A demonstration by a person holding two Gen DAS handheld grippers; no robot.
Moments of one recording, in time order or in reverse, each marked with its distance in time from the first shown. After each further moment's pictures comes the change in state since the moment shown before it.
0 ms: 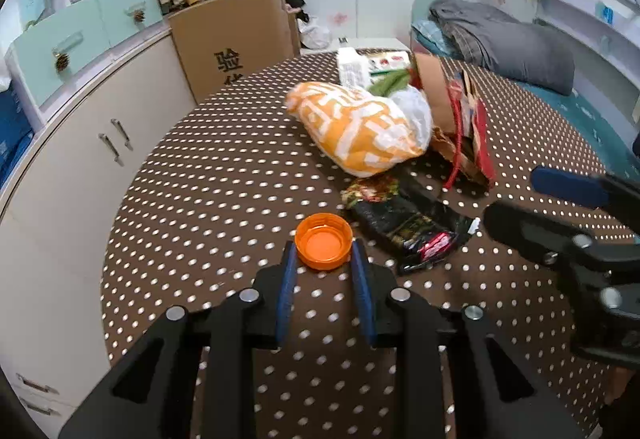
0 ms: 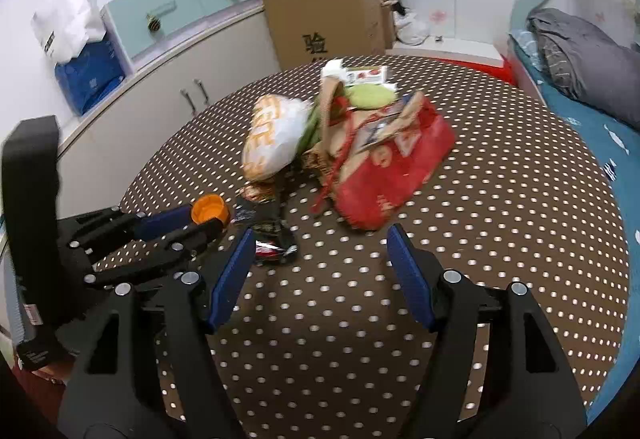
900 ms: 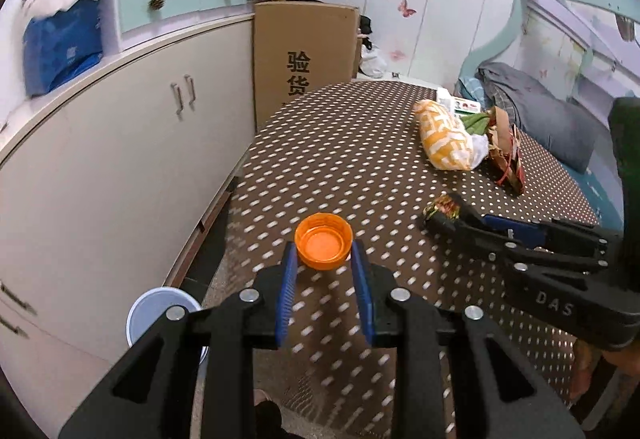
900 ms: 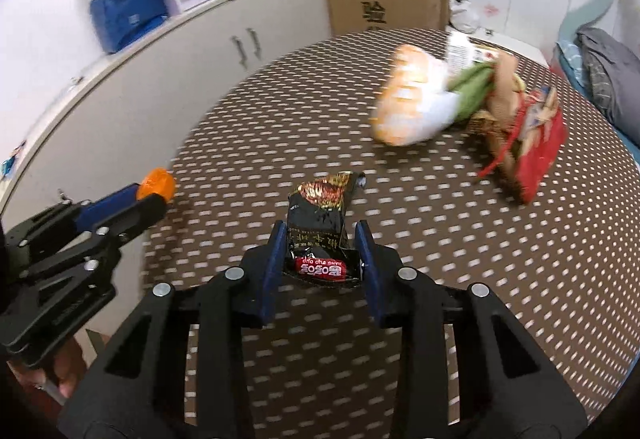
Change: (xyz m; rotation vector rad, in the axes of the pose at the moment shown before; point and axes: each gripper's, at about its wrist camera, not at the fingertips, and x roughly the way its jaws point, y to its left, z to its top) left arm -0.078 0.112 -0.082 -0.271 -0.088 0.018; right arm 0.017 0.108 -0.024 -0.140 0.108 0.066
